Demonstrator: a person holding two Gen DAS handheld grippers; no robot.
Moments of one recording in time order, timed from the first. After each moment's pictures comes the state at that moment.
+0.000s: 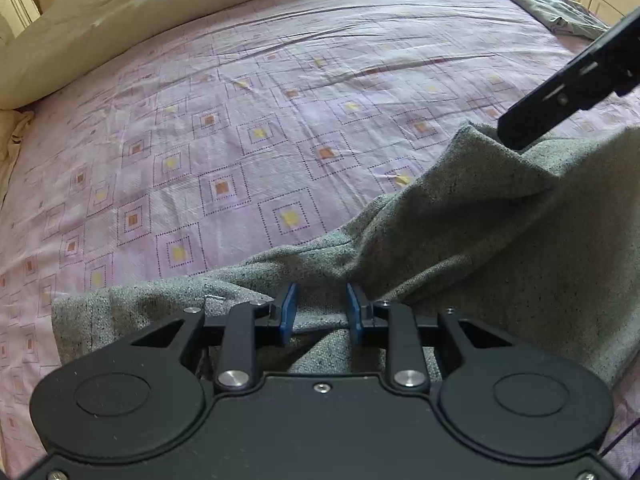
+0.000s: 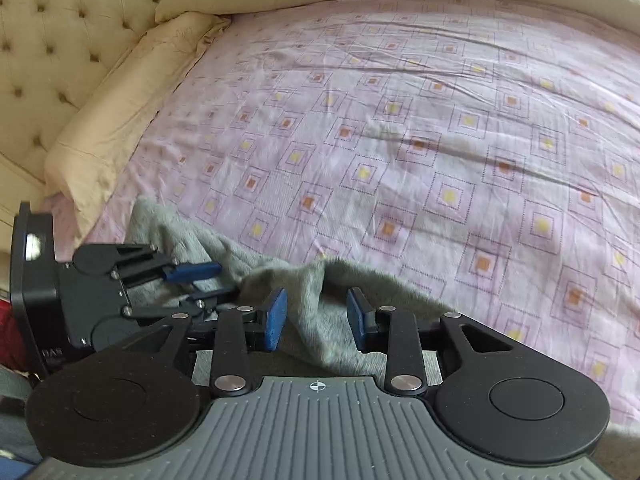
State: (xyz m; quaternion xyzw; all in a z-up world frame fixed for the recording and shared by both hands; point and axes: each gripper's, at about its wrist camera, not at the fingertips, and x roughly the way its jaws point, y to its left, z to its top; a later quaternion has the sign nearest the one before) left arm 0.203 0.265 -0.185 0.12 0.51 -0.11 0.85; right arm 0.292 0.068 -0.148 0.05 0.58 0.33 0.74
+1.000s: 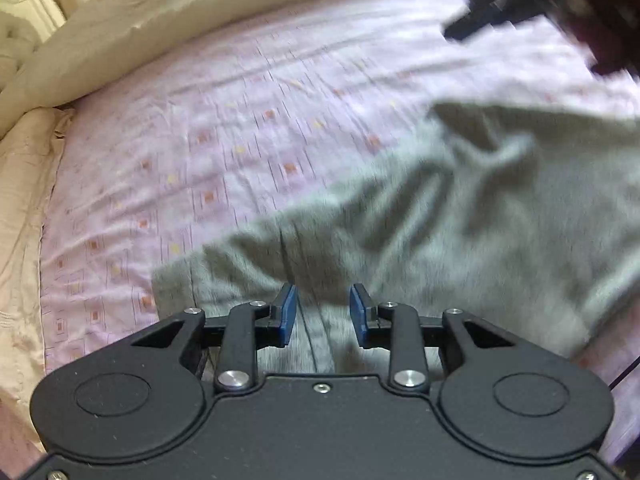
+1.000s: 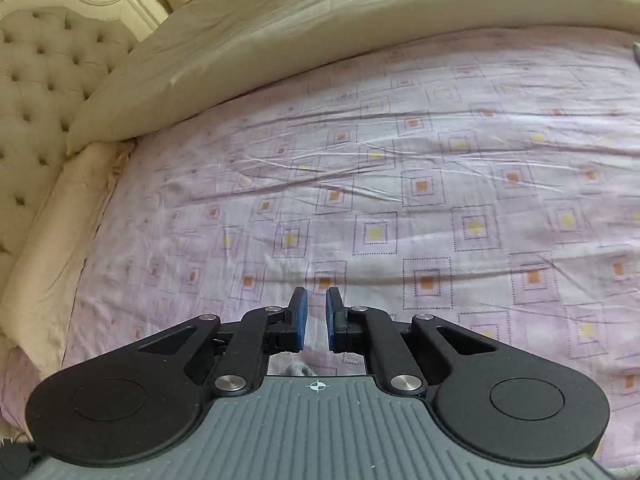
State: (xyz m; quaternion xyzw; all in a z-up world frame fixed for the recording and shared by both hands) left arm 0.173 0.304 -0.143 0.13 0.50 -0.08 0.85; right arm 0.337 0.043 -0.138 0.13 0.50 0.21 0.83
